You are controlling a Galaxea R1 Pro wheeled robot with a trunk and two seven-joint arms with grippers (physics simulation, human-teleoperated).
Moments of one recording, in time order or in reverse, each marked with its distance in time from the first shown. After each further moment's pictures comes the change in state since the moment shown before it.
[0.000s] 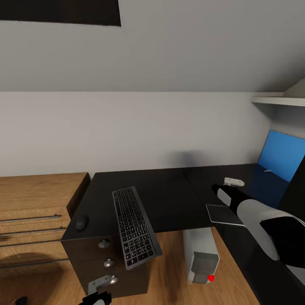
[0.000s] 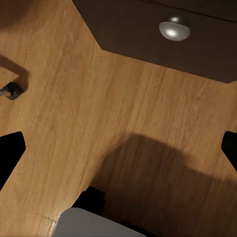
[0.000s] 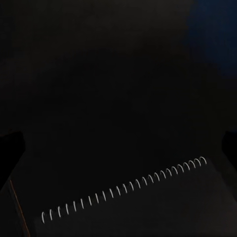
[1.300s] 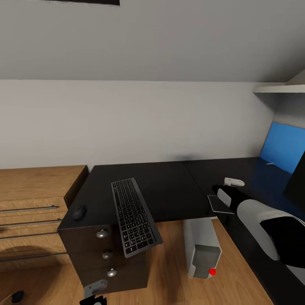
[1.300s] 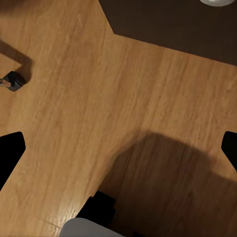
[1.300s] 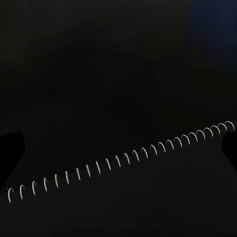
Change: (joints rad) left arm 0.000 0.000 0.000 0.060 -0.002 -0.002 -0.003; right arm 0.000 0.000 0.002 0.003 0.002 -0.003 -0.001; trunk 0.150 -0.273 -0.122
